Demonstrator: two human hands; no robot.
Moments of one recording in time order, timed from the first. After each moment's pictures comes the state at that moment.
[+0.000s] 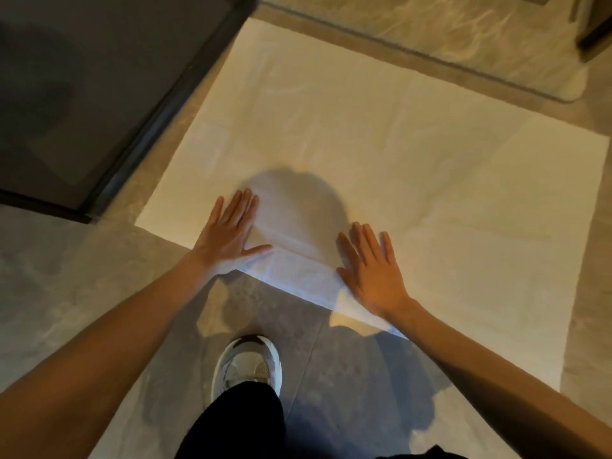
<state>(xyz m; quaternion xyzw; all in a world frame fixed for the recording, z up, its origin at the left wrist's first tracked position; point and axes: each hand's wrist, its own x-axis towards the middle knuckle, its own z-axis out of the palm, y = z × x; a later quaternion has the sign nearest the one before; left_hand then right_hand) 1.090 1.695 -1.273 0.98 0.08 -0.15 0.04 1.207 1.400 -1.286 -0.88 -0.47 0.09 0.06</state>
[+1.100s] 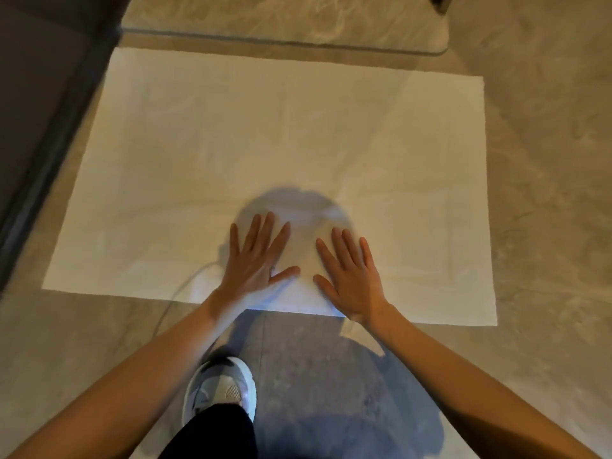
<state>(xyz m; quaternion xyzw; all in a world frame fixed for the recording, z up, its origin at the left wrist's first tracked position) 1.152 1.538 -1.279 0.99 -0.01 -0.14 0.07 1.196 1.319 -1.285 -0.94 -0.32 0.11 0.07</state>
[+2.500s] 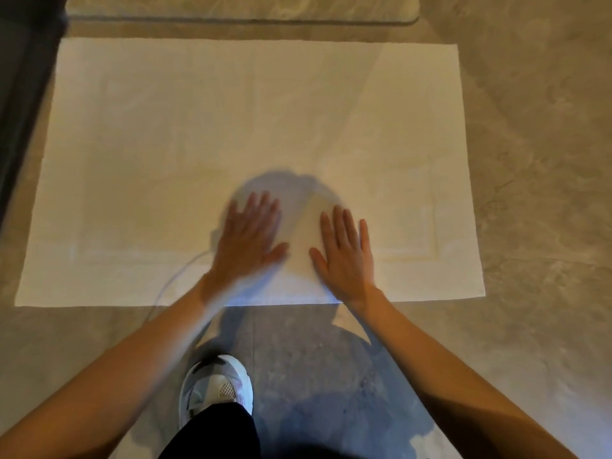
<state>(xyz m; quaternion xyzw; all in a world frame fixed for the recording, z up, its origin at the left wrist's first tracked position) 1.184 1.532 -1.275 0.99 -0.10 -0.10 0.05 1.200 1.320 -1.284 -0.97 -0.20 0.11 0.07</state>
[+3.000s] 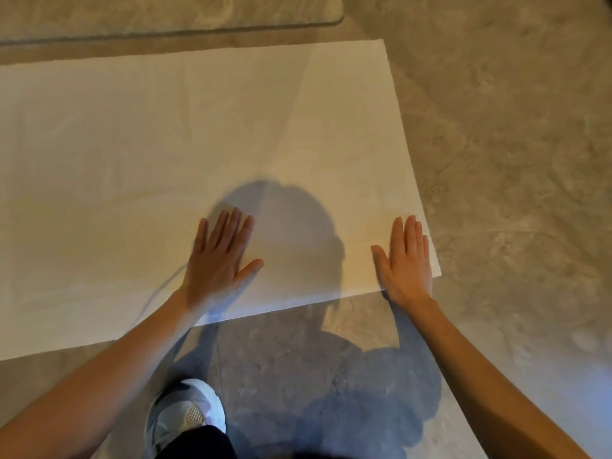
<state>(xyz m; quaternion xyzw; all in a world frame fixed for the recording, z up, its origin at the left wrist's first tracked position) 1.183 1.507 -1.284 0.98 -0.13 -0.11 0.05 1.194 1.165 -1.273 -0.98 0.04 0.14 0.10</state>
